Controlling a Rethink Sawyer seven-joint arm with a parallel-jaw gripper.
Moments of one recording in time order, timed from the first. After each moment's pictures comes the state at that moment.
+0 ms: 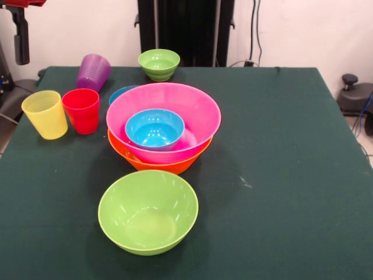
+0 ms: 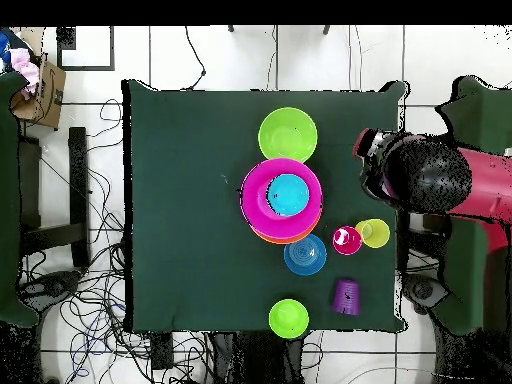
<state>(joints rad) -0.85 -0.86 0.53 1.49 -0.46 0.75 1.97</state>
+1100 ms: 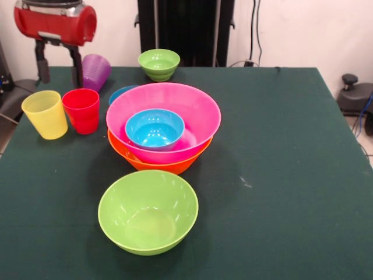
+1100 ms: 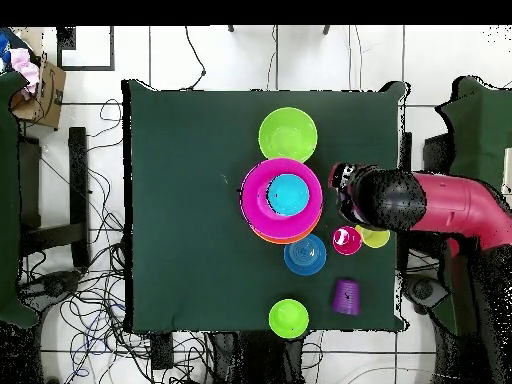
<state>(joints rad) -0.86 -0.80 0.55 1.62 -0.53 0.72 1.97</state>
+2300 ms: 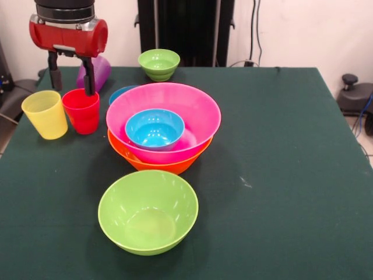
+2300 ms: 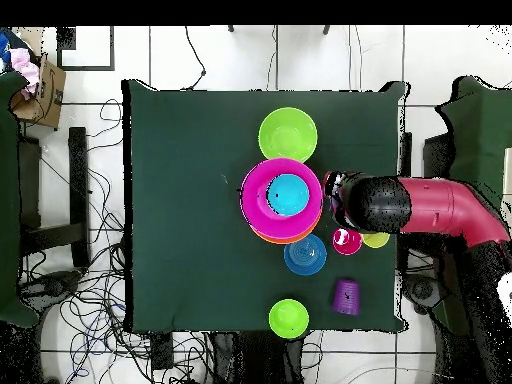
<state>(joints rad) -0.86 -0.77 0.56 1.64 -0.58 0.72 1.97</state>
